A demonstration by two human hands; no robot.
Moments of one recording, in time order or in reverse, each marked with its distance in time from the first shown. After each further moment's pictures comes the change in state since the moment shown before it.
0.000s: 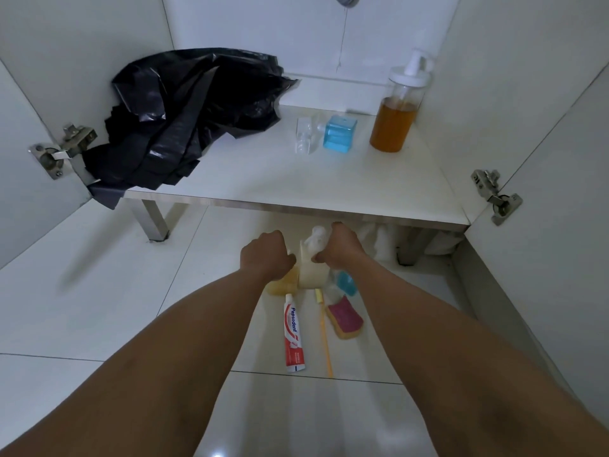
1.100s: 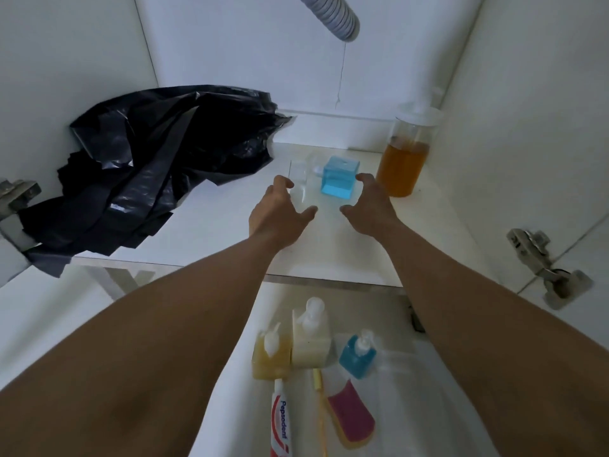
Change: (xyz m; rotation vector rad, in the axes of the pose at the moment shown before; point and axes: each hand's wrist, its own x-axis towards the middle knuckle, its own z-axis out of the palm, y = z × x) left_hand 0.162 0.062 -0.071 -0.361 0.349 0.022; right_hand 0.151 -0.035 -0.113 0.135 0.348 -0.173
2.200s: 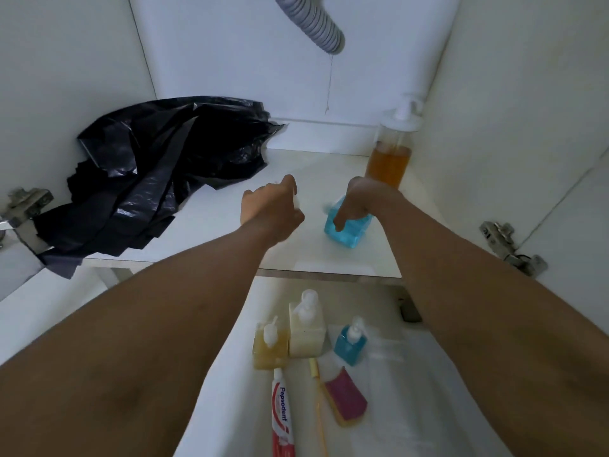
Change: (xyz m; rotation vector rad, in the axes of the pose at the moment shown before) left_hand -0.018 0.019 -0.040 0.410 -0.005 0.232; right_hand -0.023 -0.052 -0.059 -0.621 -0.383 0.097
